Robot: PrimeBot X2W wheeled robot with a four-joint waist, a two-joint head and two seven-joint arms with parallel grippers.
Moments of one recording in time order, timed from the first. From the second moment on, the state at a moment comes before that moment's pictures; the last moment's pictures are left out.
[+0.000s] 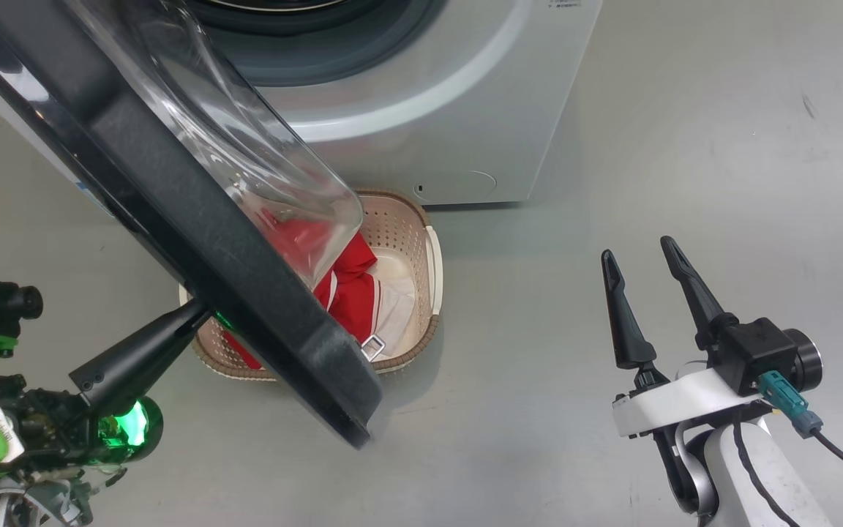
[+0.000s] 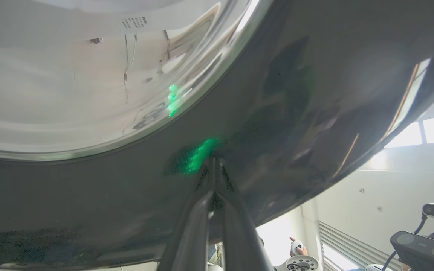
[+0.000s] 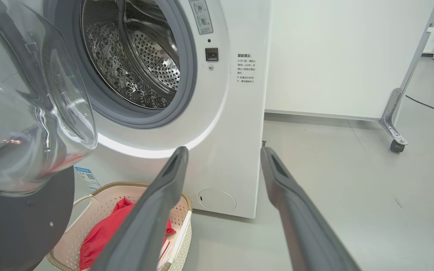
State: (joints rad) left arm -0.09 0.30 0.01 -0.30 -2.09 -0.11 0.85; right arm -0.13 -0.06 0.24 0.10 0.21 0.00 -0.25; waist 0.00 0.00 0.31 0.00
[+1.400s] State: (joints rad) left arm -0.46 0.19 -0.13 -0.02 -2.00 -0.05 0.78; right arm -0.19 -0.05 0.24 0.09 0.25 0.00 -0.25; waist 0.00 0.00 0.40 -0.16
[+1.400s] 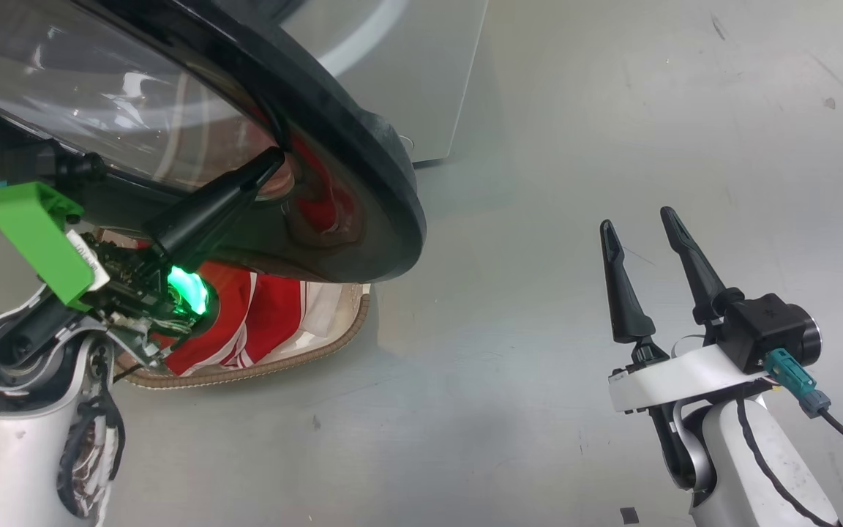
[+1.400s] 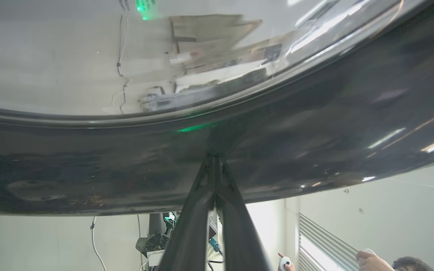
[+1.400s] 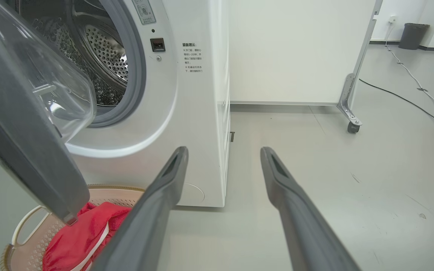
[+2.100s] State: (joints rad) left arm -0.61 0.14 -0.14 0.17 -1.91 -0.08 0.72; right arm -0.20 -0.05 0.24 0.09 0.25 -0.01 -0.25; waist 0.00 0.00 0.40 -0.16
